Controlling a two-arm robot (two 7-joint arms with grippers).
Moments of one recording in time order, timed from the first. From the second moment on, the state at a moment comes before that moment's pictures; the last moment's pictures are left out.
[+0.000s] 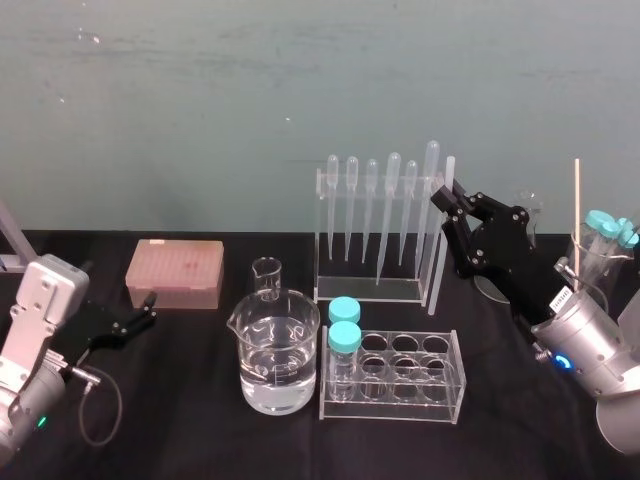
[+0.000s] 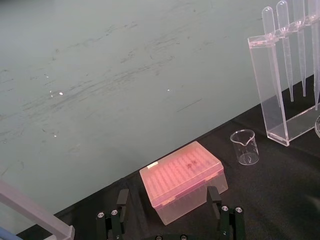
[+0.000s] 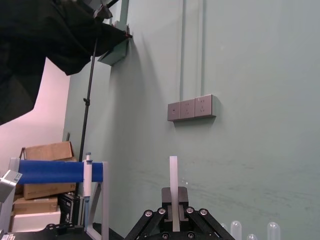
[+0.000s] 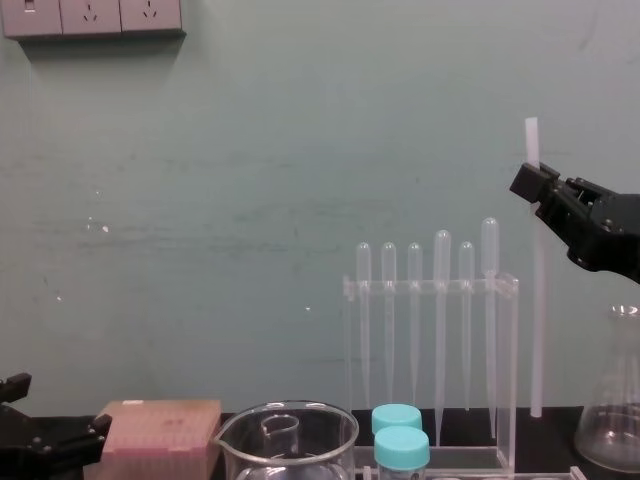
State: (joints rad) left arm -0.20 0.60 0.45 -1.41 -0.25 -0.12 0.03; right arm 0.32 0.37 -0.31 -1.29 0.68 -0.54 0.73
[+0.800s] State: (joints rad) left arm -0.20 0.60 0.45 -1.41 -0.25 -0.12 0.03; right arm 0.32 0.37 -0.31 -1.29 0.68 -0.54 0.73
